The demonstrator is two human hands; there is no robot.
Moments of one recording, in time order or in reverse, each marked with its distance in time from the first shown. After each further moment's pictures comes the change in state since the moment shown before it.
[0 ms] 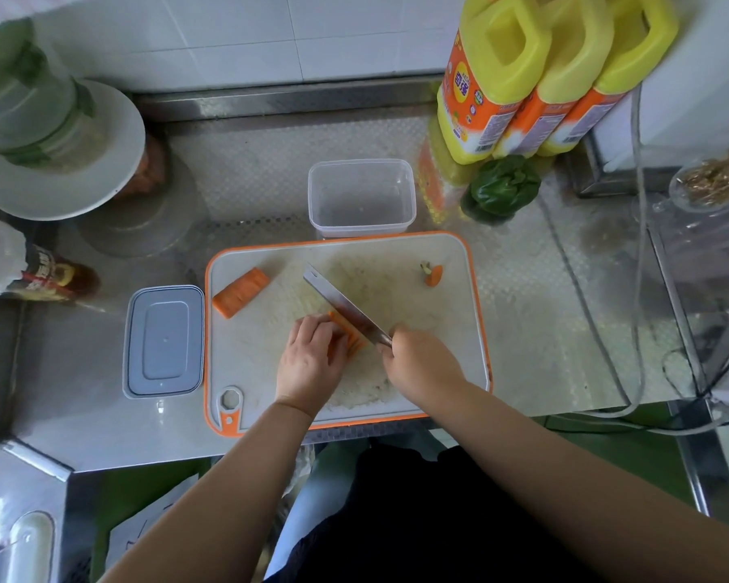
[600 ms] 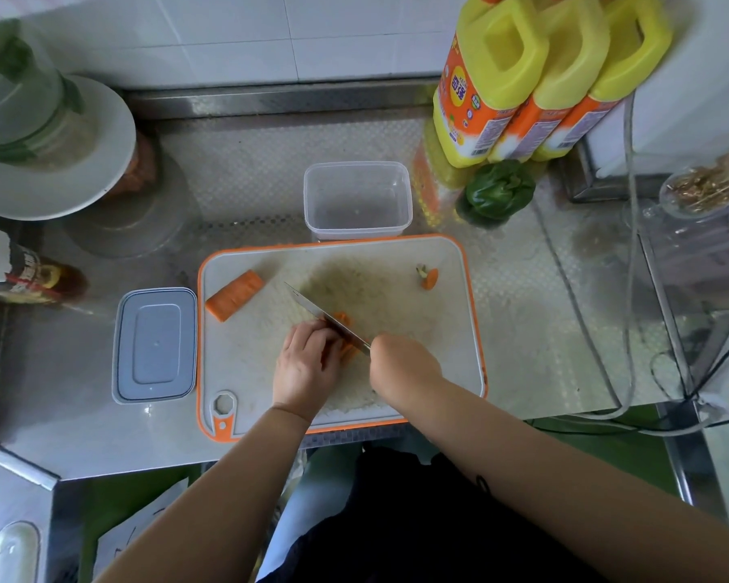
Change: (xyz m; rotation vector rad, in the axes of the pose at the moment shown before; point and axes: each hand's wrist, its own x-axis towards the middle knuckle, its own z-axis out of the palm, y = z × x) left_hand -0.003 -0.006 0.007 -0.076 0.059 -0.004; right_hand 0.009 -0.021 0.004 -0.102 -0.145 0.107
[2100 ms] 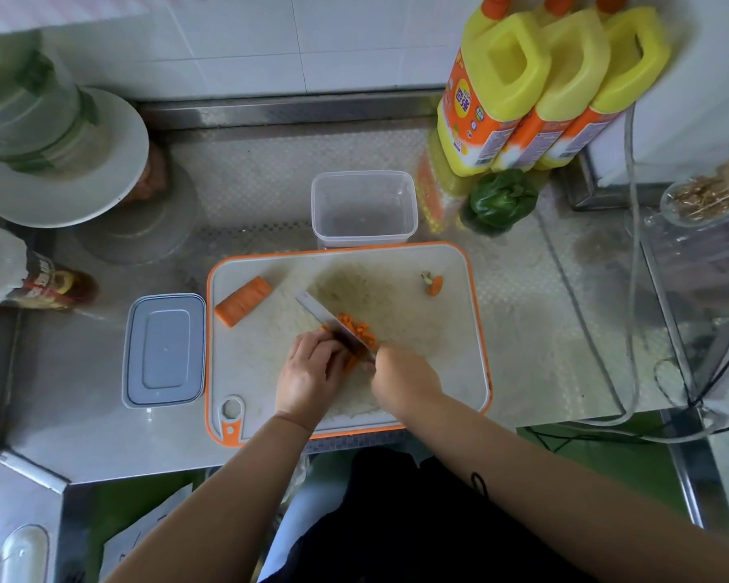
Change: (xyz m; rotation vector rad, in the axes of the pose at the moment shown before) left_hand -0.005 -0.004 -0.008 -0.023 -0.028 0.041; right_hand 0.002 -0.001 0.017 0.079 0.063 0.012
